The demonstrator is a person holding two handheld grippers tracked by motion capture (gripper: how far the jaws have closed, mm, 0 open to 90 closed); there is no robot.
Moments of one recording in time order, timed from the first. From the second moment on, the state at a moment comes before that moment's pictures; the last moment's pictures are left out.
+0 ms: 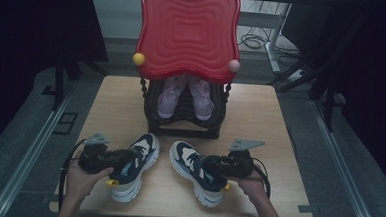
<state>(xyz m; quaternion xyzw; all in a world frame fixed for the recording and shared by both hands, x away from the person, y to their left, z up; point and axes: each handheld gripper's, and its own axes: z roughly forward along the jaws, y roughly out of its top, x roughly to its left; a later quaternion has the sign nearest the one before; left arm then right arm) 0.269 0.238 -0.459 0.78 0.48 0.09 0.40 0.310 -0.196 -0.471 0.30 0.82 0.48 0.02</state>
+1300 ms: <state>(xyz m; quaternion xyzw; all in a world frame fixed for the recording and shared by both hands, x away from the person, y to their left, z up) 0.249 0.283 -0.443 0.68 0.50 0.09 0.53 0.284 -0.299 -0.462 0.38 0.71 0.60 0.06</state>
